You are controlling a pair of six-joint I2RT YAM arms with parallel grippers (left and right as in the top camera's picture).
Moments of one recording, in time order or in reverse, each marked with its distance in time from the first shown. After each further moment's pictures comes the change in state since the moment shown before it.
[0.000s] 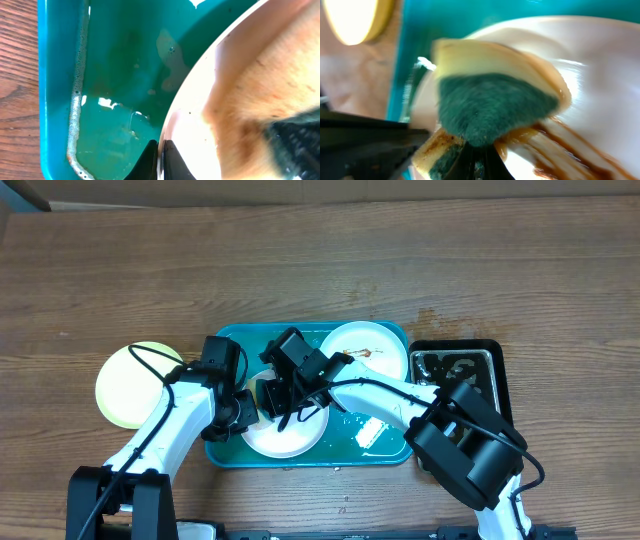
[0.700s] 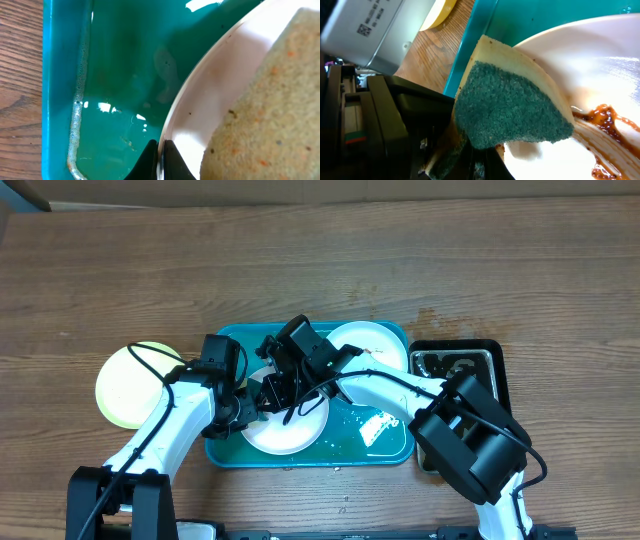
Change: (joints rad) left arm 0.000 0.000 0.005 0.023 -0.006 0.000; right arm -0.045 0.001 -0.002 0.107 -0.300 -0.063
